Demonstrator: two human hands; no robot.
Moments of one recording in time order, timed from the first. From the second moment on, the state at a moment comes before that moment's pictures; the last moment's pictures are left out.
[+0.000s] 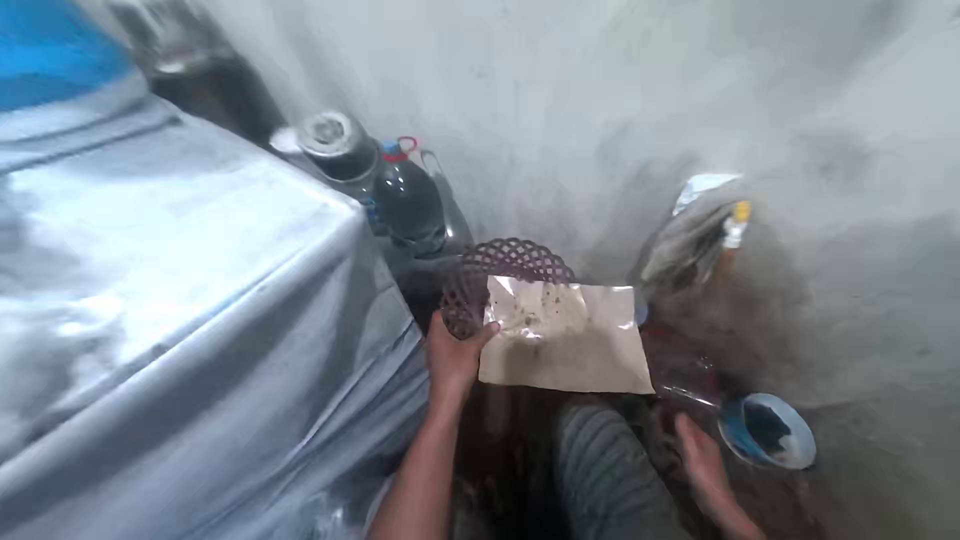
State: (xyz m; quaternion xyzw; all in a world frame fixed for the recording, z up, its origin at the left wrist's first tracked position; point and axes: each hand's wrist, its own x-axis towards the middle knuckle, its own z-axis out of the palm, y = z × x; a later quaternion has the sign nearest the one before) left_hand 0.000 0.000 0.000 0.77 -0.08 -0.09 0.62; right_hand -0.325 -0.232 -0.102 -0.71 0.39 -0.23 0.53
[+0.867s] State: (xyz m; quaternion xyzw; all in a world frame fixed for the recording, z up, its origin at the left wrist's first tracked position) left_hand -0.052 0.103 0.199 0.56 -0.01 0.13 0.82; right_hand -0.306 -0.191 0.052 -0.30 0.41 -0.38 0.78
